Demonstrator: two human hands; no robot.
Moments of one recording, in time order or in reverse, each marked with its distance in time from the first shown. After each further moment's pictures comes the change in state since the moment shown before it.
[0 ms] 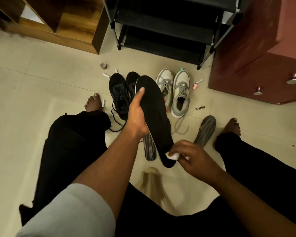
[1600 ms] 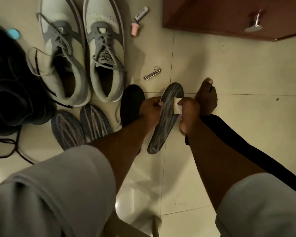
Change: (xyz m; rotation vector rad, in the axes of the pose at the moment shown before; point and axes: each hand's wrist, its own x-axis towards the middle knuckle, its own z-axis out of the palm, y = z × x) left_hand 0.318 -0.314 0.030 1.034 -0.042 -0.245; right_hand 0.083 0.388 -0.021 0.998 0.894 1.433
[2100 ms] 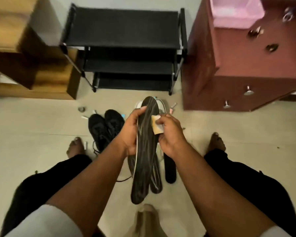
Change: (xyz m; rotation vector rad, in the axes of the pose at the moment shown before) left_hand -0.384 0.156 -0.181 -0.542 -0.335 0.256; right_hand -0.400 -0.033 0.016 0.262 -0.701 -0.380
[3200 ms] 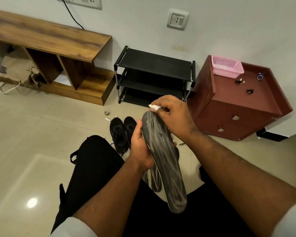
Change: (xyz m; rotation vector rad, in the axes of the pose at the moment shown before) left_hand -0.200 -0.101 -0.002 -0.460 -0.123 0.307; right_hand -0.213 -0.010 0.038 -1.173 -0.315 -1.189
